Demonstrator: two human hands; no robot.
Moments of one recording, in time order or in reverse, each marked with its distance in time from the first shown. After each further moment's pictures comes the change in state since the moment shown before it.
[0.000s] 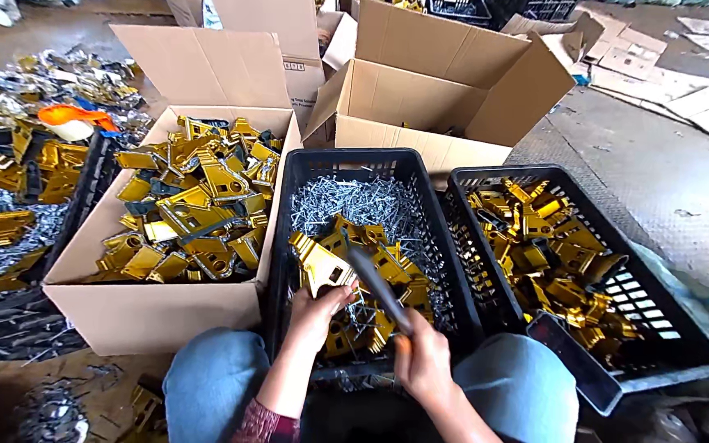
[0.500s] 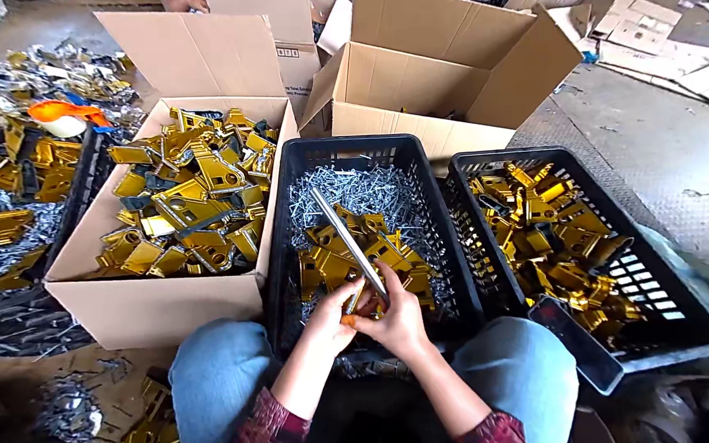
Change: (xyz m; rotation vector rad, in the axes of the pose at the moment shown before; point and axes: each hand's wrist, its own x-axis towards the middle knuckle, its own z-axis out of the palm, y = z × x) left_hand -0.018 -0.005 0.023 -0.332 -0.013 -0.470; right_hand 0.023 0.001 0.031 0.238 -0.335 0.402
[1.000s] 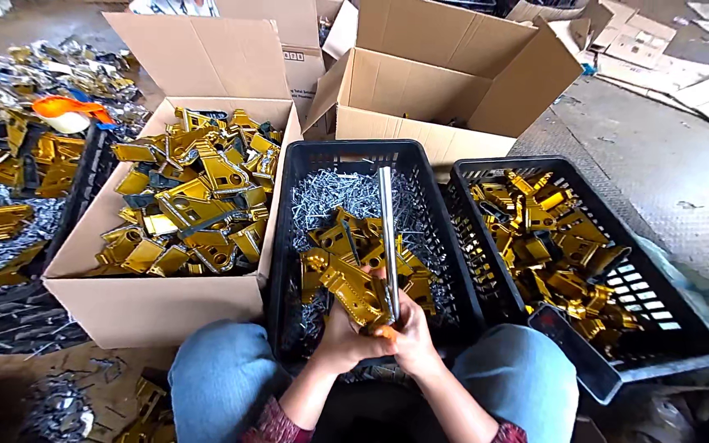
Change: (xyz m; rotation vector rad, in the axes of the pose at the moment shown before) left_hand 0.003 -0.025 -0.027 0.374 -0.628 0.653; right_hand -0.013 -0.005 -0.004 0.931 -0.042 -0.003
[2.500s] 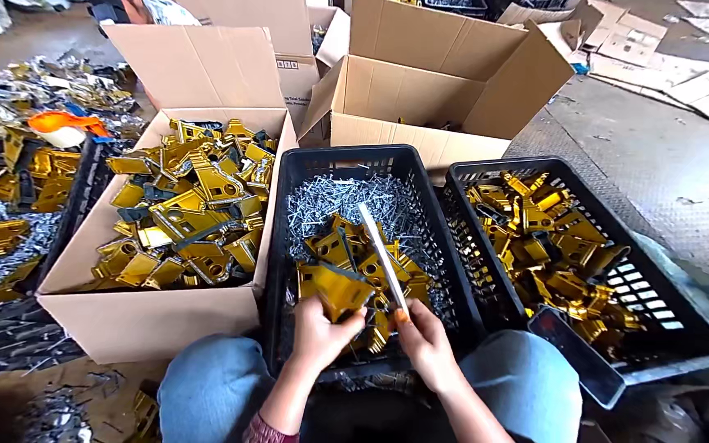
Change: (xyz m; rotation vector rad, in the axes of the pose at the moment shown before) left_hand 0.011 0.013 -0.028 0.907 0.244 0.100; right_hand -0.010 -0.023 -0.025 -0.439 0.088 0.243
